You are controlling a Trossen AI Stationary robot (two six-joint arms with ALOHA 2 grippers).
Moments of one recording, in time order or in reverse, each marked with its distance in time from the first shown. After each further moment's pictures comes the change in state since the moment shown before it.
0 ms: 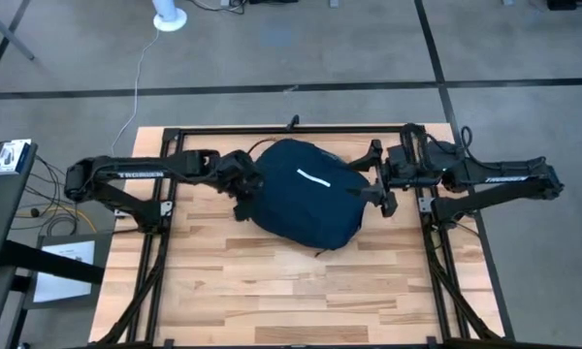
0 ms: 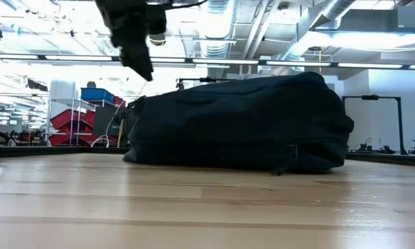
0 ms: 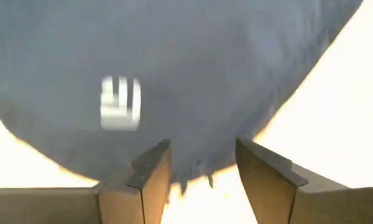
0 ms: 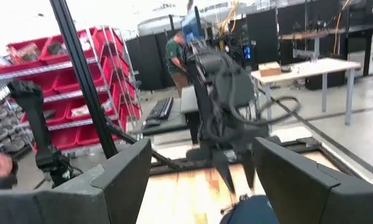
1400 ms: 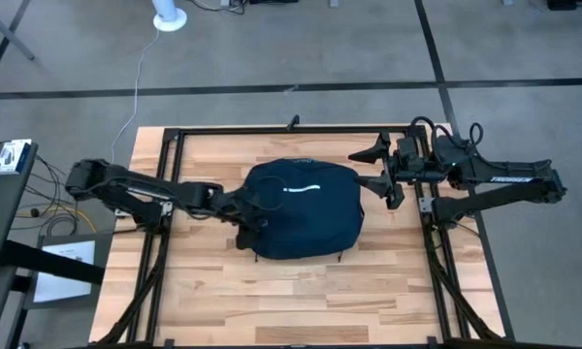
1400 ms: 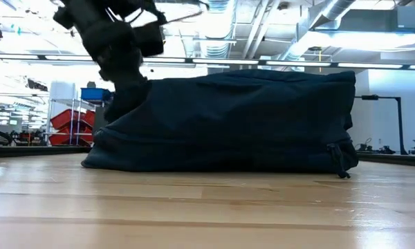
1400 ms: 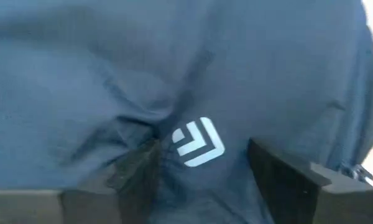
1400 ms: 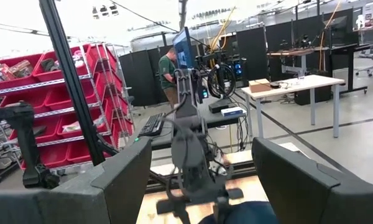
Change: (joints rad) left arm -0.206 0.077 -0.304 0.471 -0.100 -0.098; right arm -0.047 -0.059 -0.002 0.020 0.000 -0.002
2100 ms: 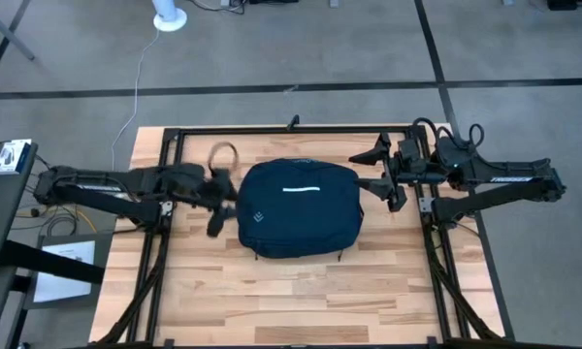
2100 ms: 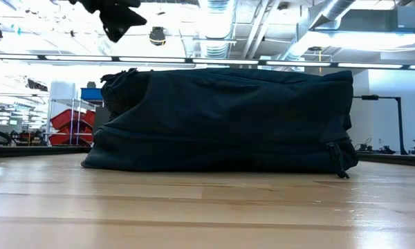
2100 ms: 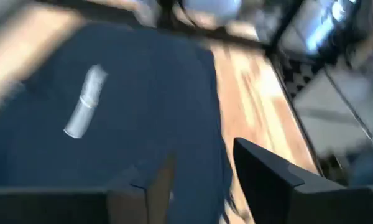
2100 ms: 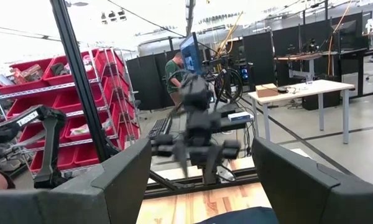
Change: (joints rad) left arm 0.015 -0.449 -0.001 -0.049 0.148 0.058; right arm 0.027 0.000 0.000 0.024 0.000 -0.001
